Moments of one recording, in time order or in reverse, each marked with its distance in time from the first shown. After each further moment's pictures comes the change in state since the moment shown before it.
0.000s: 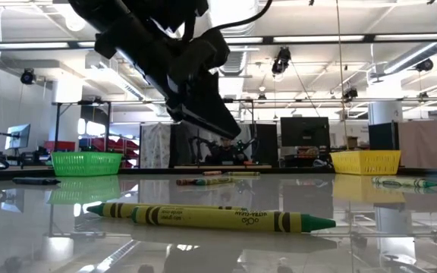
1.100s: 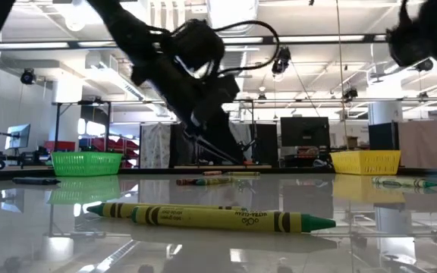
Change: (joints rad) left arm 0.205 0.095 0.046 -0.005 0.152 0.101; right arm -0.239 -0.551 -0.540 0.445 0.153 0.508
